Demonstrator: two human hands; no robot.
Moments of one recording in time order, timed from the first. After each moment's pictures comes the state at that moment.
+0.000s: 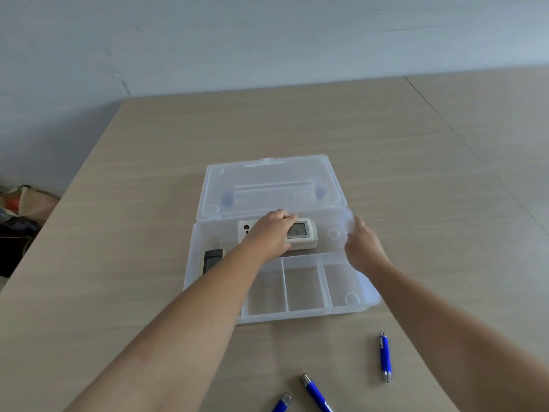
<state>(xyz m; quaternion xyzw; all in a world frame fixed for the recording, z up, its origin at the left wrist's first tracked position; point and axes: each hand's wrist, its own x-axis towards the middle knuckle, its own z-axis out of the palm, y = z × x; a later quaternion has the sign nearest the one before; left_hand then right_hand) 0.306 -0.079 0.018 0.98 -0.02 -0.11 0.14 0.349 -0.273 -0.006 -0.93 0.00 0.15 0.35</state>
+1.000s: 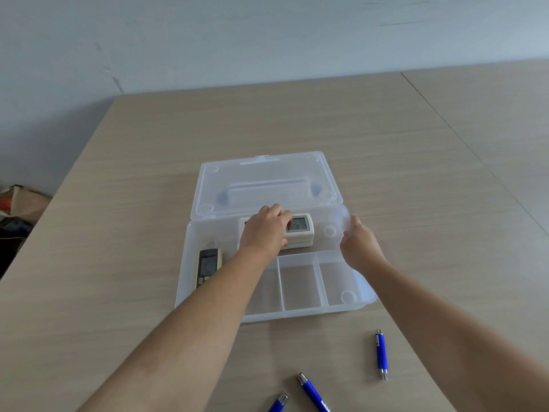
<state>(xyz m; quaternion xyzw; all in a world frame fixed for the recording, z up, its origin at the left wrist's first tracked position) 0.306 -0.086 0.011 1.00 0.01 -0.02 0.06 0.352 -0.274 -0.009 -0.93 0.00 0.14 0.34</state>
